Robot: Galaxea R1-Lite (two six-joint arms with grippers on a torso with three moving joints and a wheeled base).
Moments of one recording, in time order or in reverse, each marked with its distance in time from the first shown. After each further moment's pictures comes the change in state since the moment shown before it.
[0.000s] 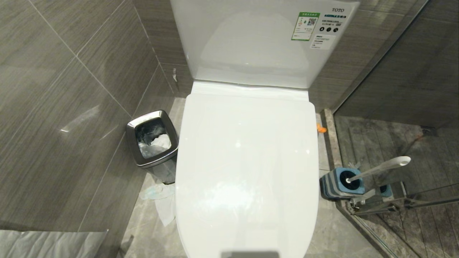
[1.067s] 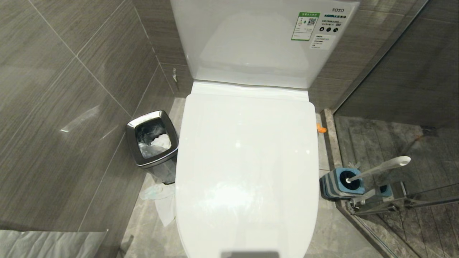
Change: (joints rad) left arm 0.001 0.000 -0.002 -0.125 0.045 0.115; right arm 0.000 0.000 0.000 0.000 0.000 0.000
